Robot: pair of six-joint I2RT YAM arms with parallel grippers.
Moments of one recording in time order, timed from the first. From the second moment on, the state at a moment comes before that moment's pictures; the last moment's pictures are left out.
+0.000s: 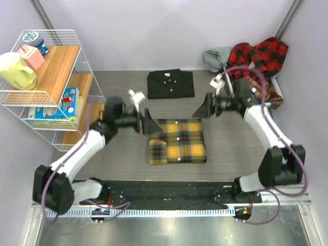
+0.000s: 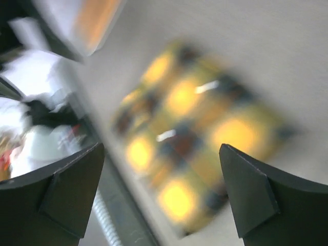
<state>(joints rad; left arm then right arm) -0.32 1.28 0.97 -0.21 0.81 -0.41 0.04 1.54 1.29 -0.62 -0.93 -0.01</state>
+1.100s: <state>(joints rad) -0.44 1.53 0.49 0.40 0.98 -0.87 0.15 1.76 0.85 -0.67 -1.23 -0.02</state>
